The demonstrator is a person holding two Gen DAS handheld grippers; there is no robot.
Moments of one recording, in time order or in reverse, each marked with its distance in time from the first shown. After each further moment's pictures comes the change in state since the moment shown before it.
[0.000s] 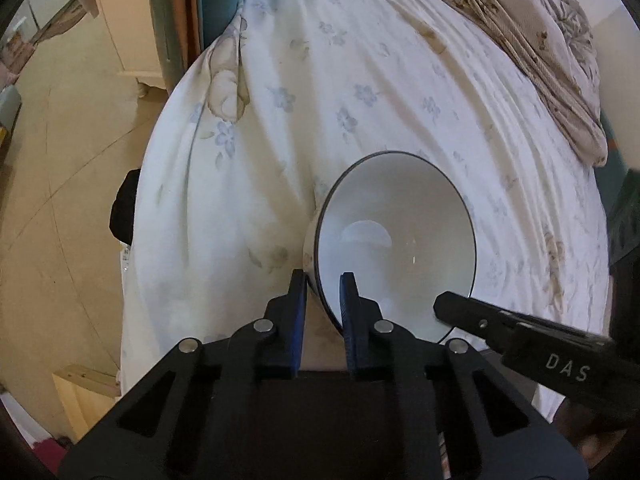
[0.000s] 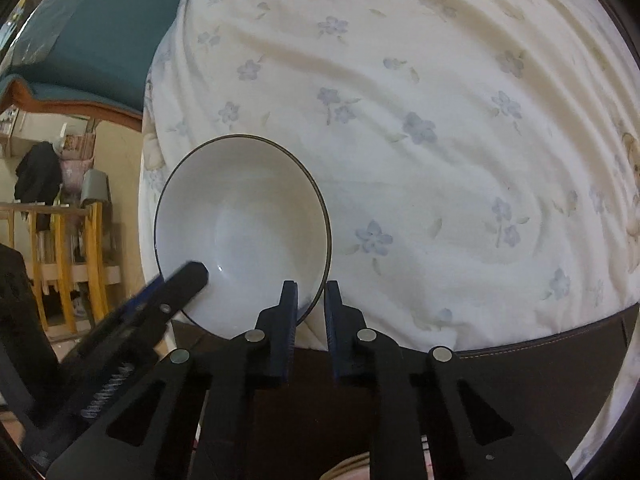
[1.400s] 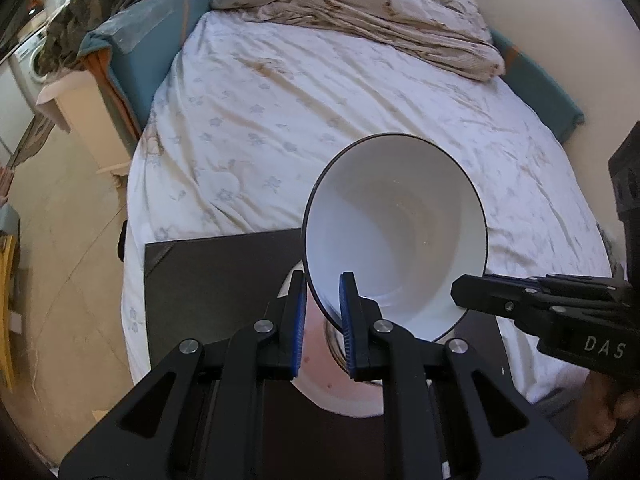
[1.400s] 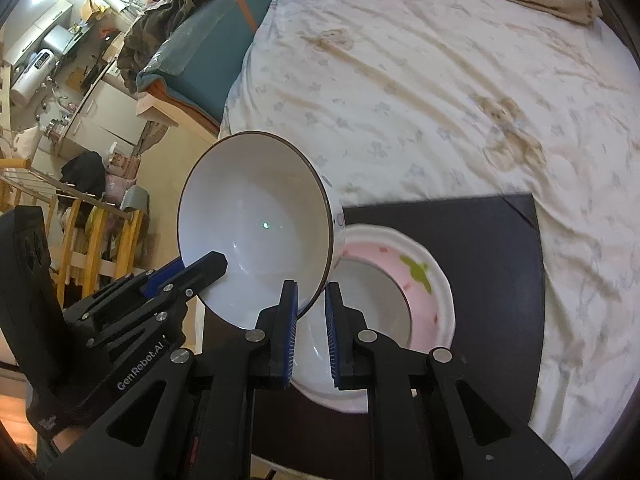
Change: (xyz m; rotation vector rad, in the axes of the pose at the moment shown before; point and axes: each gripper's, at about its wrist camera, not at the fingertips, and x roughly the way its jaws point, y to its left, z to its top) left arm -0.150 -0.142 -0.182 0.382 -0.187 -0.015; right arm -0.181 -0.065 -0.207 -0.089 -0.269 0.087
